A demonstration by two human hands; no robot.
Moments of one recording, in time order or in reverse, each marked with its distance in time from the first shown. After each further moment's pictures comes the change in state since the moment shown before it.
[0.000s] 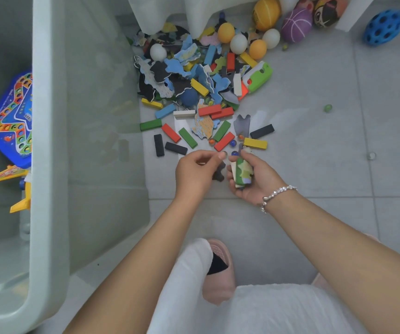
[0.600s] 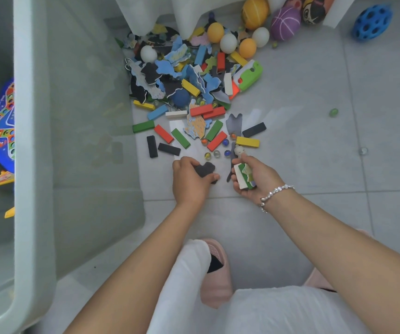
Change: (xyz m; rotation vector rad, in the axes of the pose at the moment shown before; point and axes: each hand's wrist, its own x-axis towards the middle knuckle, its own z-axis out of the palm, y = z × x) left_hand 0.008 -0.031 0.015 0.455 0.103 0.009; right_hand -0.001 -0.003 -0.014 -0.098 0.173 -0.098
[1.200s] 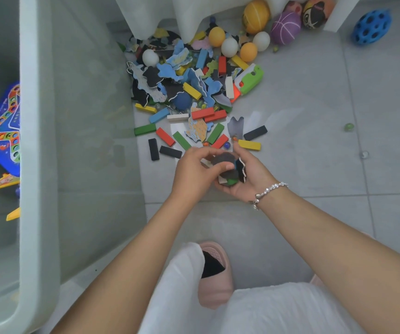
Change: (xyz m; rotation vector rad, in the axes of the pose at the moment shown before) left_hand -0.003 0.029 -0.031 -0.219 -0.196 0.308; right_hand 0.000 -0.005 0.019 0.177 -0.302 0.099
